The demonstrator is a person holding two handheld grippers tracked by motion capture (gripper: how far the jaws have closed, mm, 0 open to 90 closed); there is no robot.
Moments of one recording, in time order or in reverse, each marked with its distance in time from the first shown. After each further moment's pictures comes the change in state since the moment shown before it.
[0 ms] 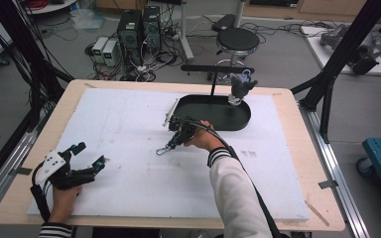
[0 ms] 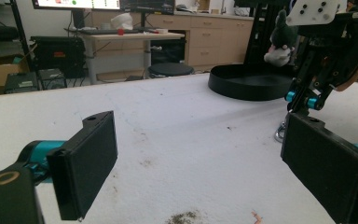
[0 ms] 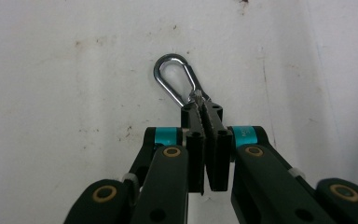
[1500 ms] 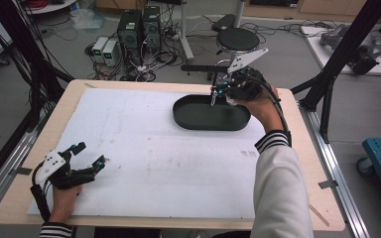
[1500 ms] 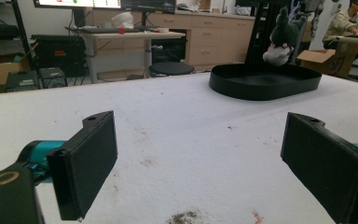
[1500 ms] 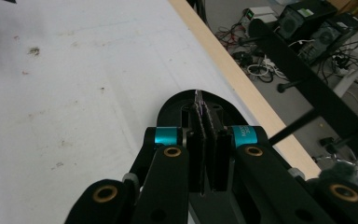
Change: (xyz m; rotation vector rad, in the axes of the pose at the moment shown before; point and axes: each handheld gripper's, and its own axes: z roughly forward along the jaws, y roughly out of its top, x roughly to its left) left arm 0.000 0.000 0.000 0.006 0.003 -0.004; right arm 0.012 -0.059 -0.220 -0.379 -0.466 0.144
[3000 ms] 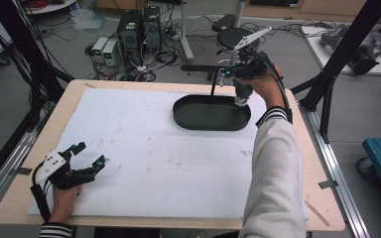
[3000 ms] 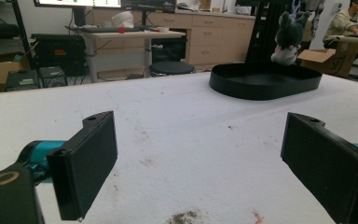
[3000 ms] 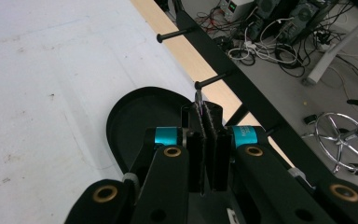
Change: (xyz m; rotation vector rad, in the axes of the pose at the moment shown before) left arm 0.000 0.000 0.000 0.003 0.000 0.000; right arm -0.065 0.010 0.015 0.061 -0.054 0.083
